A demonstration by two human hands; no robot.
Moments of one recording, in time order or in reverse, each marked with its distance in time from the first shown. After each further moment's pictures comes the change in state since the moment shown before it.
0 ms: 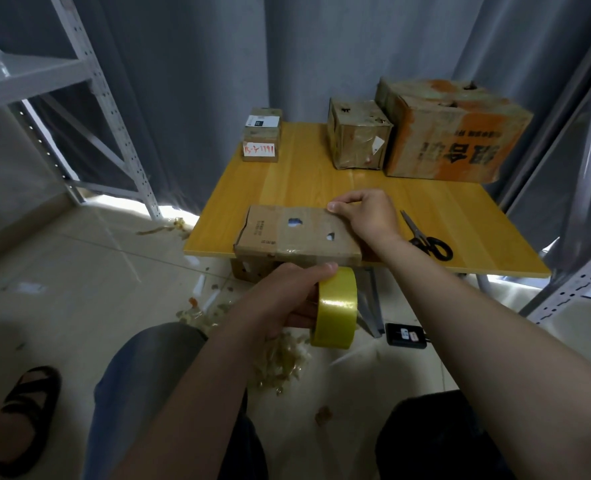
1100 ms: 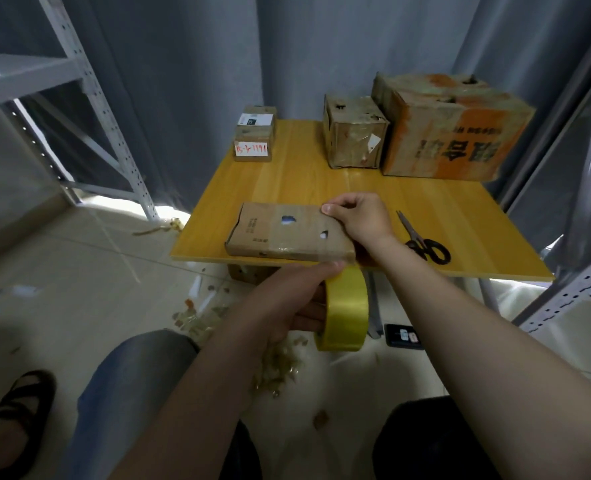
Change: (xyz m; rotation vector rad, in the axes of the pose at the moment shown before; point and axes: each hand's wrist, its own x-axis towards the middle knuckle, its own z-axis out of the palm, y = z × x) left_hand 0.004 0.016 0.019 -0.034 -0.017 -0.029; right_hand 0.009 0.013 0.005 0.165 -0.089 0.013
